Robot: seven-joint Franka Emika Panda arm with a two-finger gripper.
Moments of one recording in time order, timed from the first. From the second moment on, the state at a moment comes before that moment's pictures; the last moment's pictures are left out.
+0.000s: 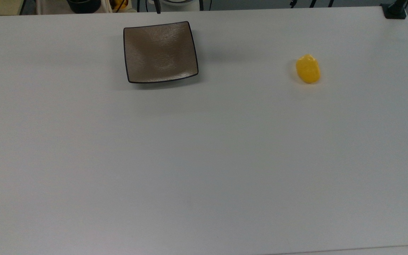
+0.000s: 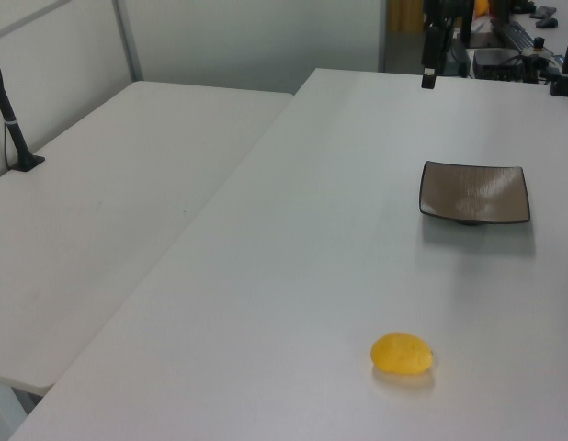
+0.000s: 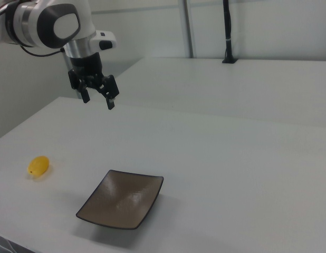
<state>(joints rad) 0.22 -0.06 -0.10 -1.70 0.08 1.71 0.03</state>
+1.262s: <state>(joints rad) 0.24 -0.06 -0.08 -1.70 0.08 1.71 0.03</state>
